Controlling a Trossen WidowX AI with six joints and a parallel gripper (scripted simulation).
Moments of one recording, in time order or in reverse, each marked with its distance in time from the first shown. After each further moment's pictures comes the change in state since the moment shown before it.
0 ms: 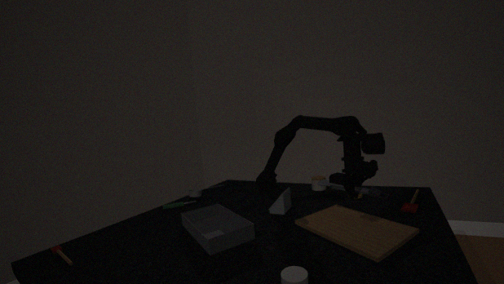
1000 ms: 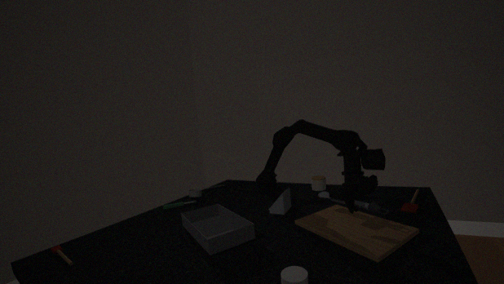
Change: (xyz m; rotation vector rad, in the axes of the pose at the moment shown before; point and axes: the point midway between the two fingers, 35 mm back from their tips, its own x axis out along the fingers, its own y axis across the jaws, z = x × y) arm 0.050 0.000 -0.002 0.008 0.007 0.007
